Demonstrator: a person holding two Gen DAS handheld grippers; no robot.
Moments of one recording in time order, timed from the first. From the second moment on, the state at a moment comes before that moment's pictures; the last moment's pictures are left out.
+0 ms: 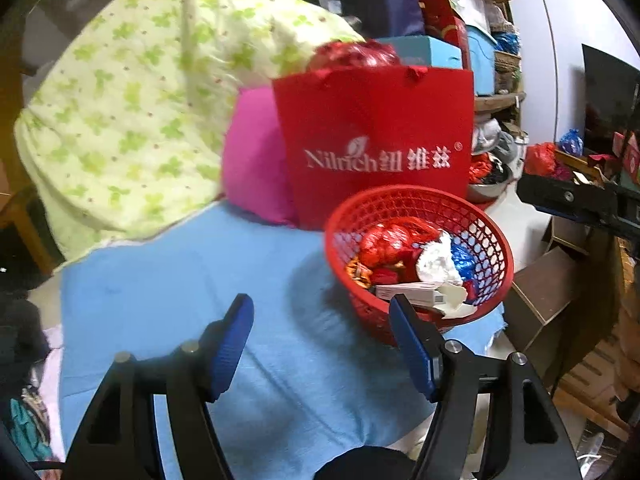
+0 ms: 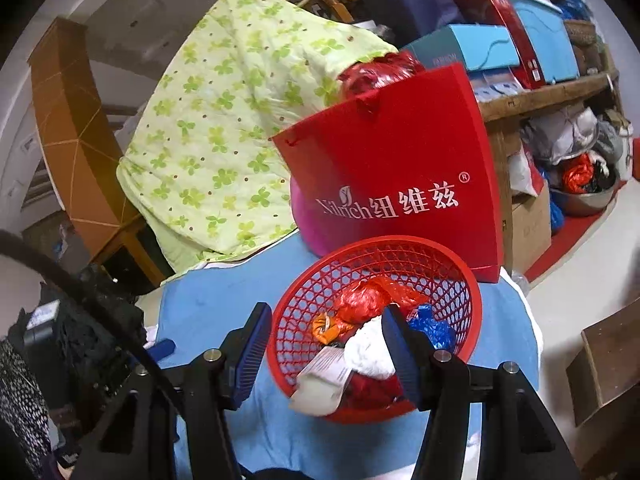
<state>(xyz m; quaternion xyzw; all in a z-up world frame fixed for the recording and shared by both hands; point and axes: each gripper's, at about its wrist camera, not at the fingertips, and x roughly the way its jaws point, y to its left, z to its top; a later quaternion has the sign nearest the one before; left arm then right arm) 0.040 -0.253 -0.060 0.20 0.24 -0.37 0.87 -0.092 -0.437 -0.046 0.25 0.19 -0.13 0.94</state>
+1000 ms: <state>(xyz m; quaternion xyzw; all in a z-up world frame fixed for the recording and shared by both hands) -0.026 -0.152 0.028 0.16 0.15 -0.25 0.94 -0.168 -0.313 0.029 0.06 0.16 -0.19 0.97</state>
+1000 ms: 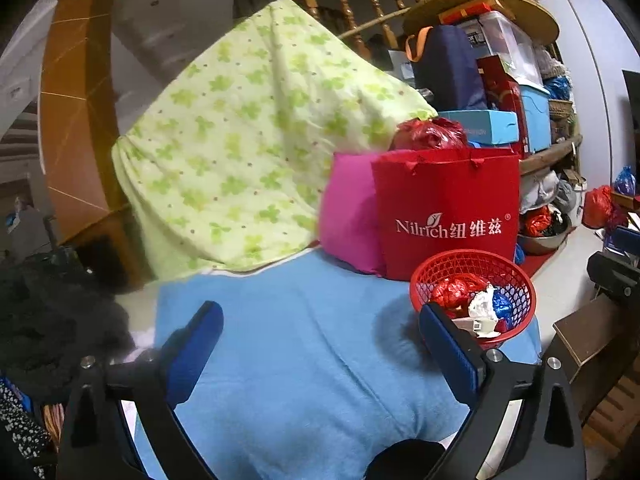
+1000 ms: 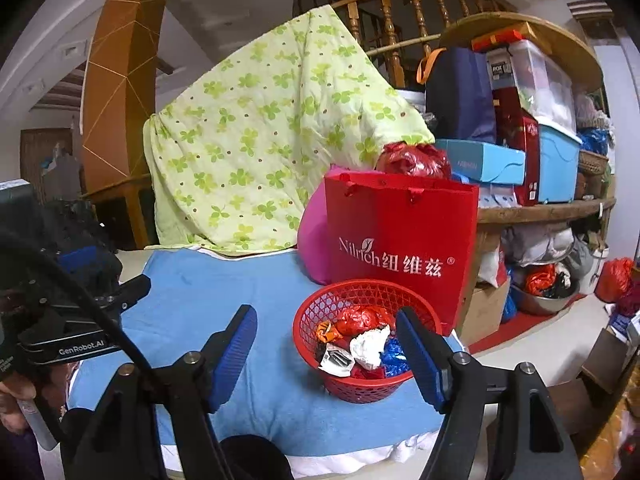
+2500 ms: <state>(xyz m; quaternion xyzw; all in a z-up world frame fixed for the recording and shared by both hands) -0.066 -0.116 0.051 0.15 0.14 -0.19 0.96 -0.209 -0.297 0.055 0.05 0.14 -0.24 0.96</state>
